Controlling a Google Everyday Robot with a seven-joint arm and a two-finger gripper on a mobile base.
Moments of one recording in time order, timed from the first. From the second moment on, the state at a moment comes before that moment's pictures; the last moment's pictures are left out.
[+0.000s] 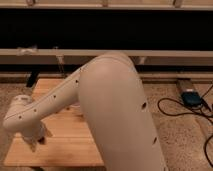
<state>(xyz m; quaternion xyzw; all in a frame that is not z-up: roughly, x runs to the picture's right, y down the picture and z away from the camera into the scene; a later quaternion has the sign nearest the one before) -0.313 0.254 0.688 -0.34 0.08 0.33 0.88</state>
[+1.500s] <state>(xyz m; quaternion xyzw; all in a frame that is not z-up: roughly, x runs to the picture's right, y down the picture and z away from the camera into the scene) -0.344 0.253 0.714 -0.30 0.06 0.27 0.91</state>
